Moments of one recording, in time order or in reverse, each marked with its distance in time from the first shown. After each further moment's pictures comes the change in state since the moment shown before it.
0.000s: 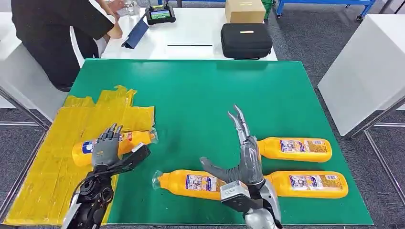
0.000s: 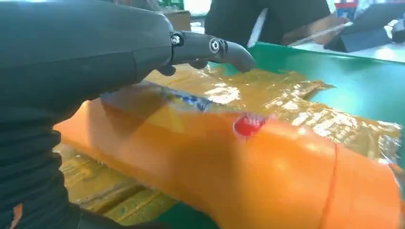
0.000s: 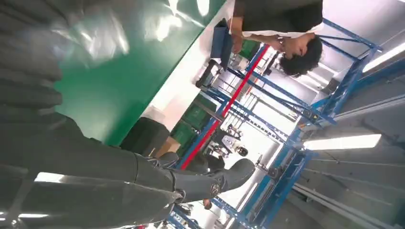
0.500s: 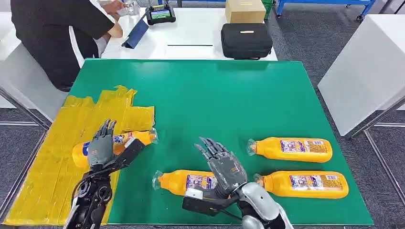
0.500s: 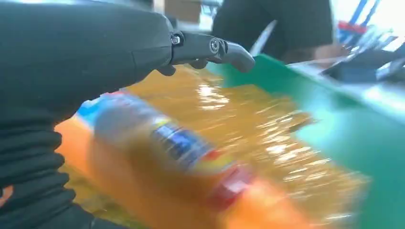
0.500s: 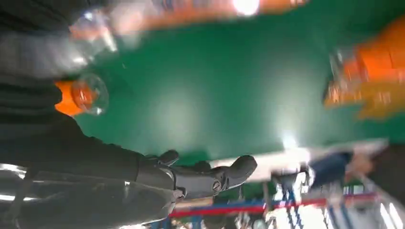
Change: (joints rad) left arm 0.021 -0.038 0.043 -0.076 0.223 0.048 -0.100; right arm 0.010 -0.064 0.051 0.018 0.572 0.498 0.344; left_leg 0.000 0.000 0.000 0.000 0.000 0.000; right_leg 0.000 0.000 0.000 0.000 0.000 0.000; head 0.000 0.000
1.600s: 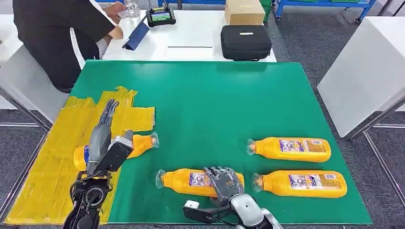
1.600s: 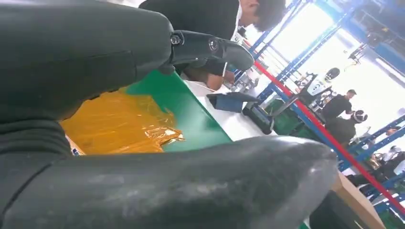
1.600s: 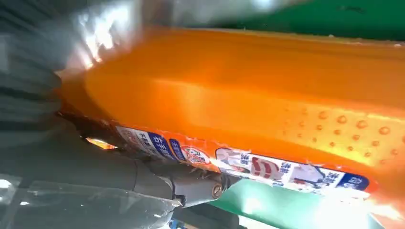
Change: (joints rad) left arm 0.097 -0.007 -0.114 -0.357 0.348 -0.108 -0.198; right arm -0.035 -0.029 0.068 0.288 0.244 0.018 0.214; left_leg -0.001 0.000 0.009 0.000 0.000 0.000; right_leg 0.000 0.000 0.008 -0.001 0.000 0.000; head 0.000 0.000
